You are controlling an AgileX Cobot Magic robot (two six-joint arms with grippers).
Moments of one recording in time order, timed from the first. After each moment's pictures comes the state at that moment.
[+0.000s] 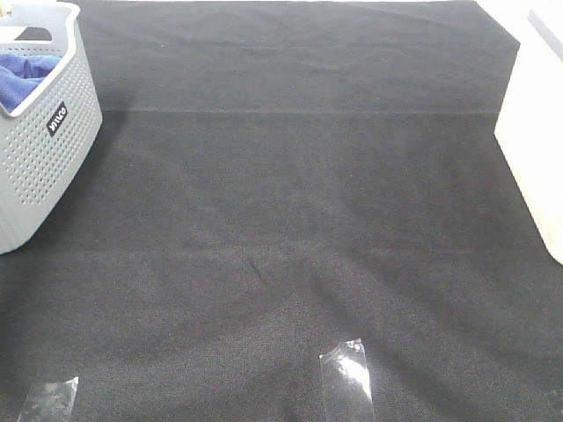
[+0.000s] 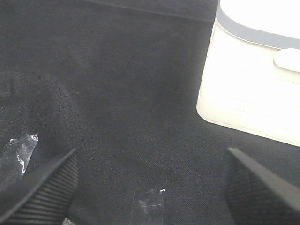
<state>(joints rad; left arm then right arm) 0.16 1.61 -1.59 -0.04 0.58 1.22 0.01 0.00 -0.50 0.07 1.07 -0.16</state>
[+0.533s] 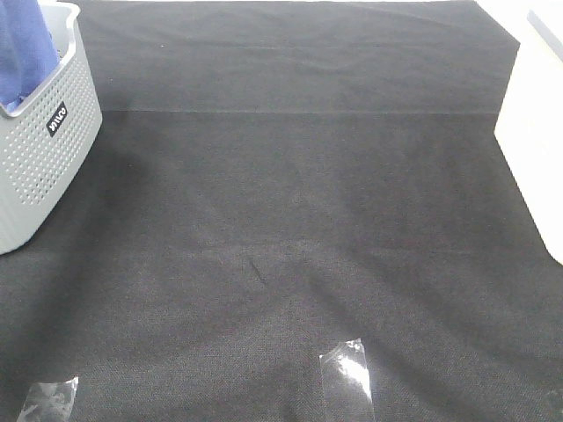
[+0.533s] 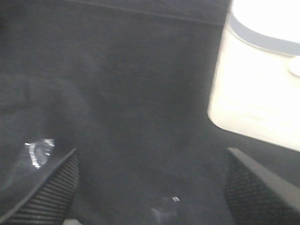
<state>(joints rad) -0.10 1.46 -1.61 -0.04 0.36 1.22 0.01 0.06 -0.51 0.14 1.02 -0.19</state>
